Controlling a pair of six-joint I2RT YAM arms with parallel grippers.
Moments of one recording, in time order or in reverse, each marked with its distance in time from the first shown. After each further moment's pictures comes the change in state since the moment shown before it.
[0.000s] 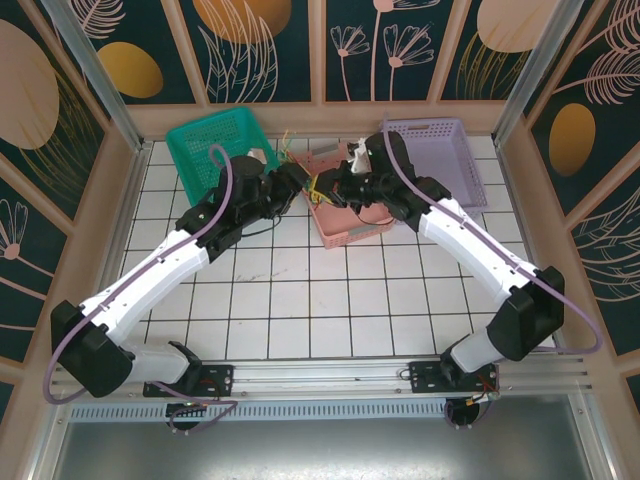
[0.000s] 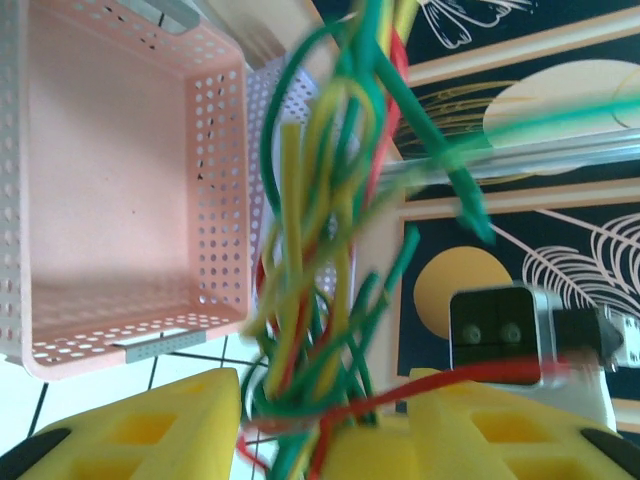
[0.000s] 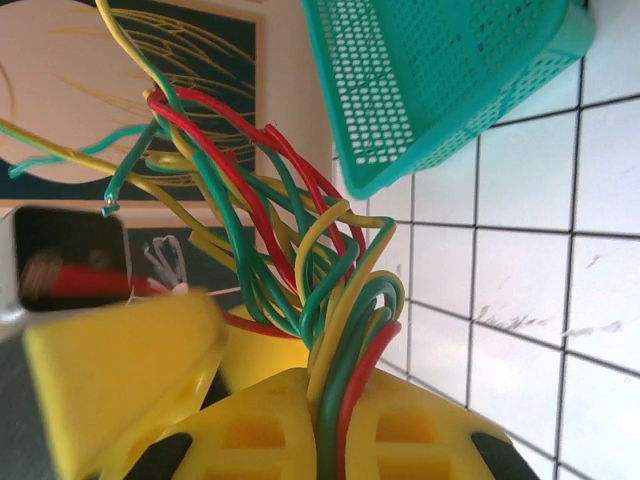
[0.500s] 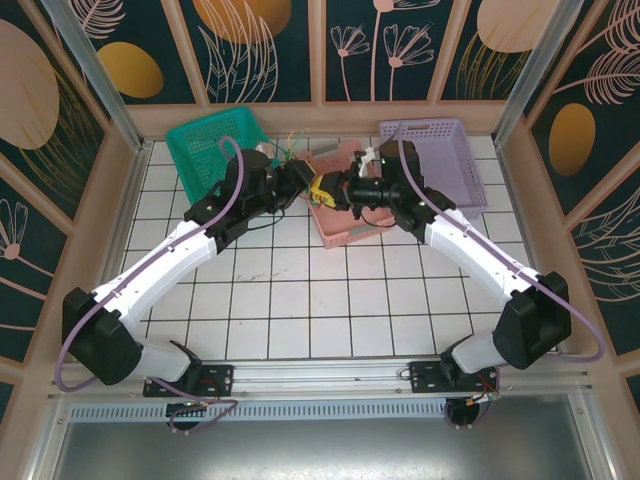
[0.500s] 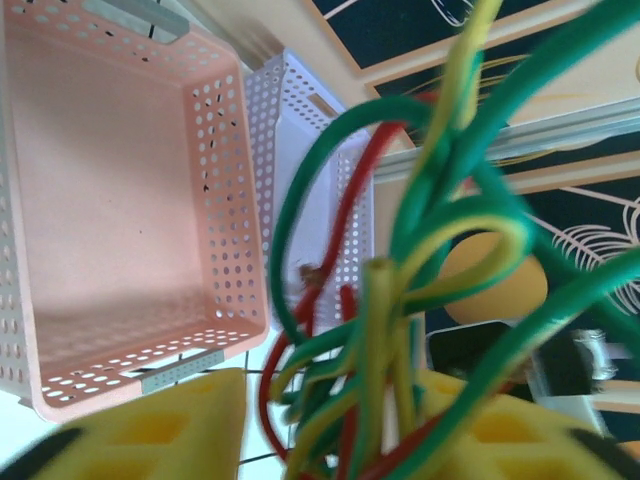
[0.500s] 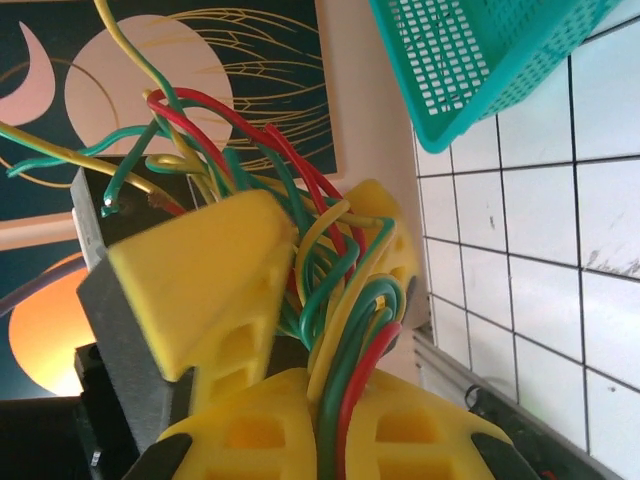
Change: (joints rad) left arm 0.015 0.071 0.035 0.026 0.047 0.097; right arm -0.050 -0.050 -0.186 0.299 -0.167 0.314
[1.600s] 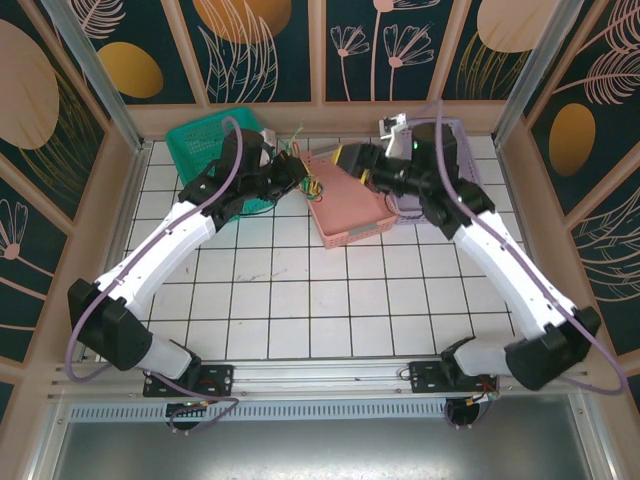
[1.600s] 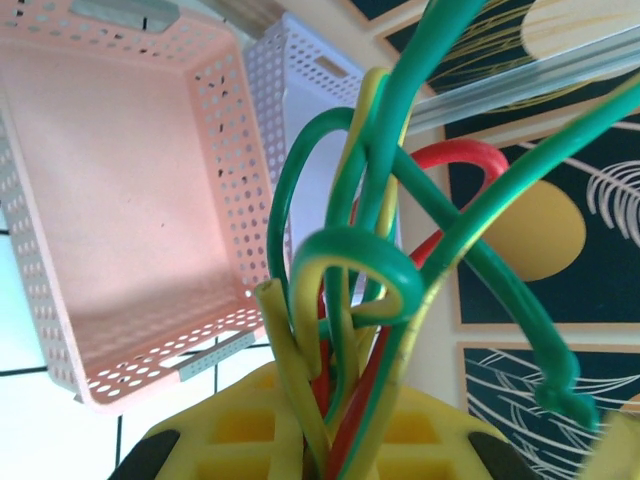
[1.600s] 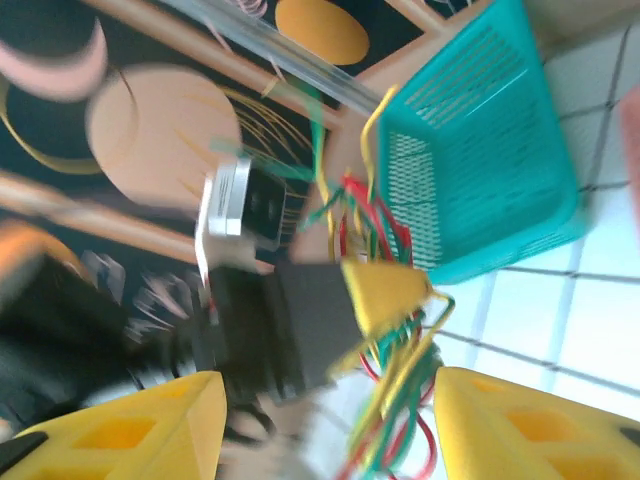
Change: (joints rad) left arm 0.076 0.093 0.196 -0.224 0.160 0.176; right arm 0.010 -0.163 0.168 -0.287 0.298 -0.670
